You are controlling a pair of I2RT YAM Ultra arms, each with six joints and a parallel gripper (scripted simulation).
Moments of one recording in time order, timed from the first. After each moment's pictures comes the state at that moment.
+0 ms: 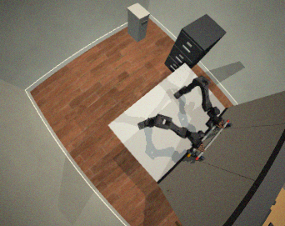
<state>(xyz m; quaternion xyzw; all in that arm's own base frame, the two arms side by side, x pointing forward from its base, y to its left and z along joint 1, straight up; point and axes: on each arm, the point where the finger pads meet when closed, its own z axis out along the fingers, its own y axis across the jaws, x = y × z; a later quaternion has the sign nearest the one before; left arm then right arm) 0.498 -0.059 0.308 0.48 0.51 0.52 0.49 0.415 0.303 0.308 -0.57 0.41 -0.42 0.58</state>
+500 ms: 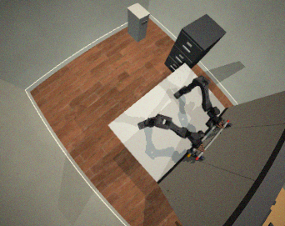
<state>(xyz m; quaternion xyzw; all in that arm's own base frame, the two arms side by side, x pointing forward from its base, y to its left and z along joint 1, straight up) 0.498 -0.059 0.308 0.48 0.51 0.52 0.49 0.415 0.303 0.308 -0.57 0.41 -0.42 0.58</state>
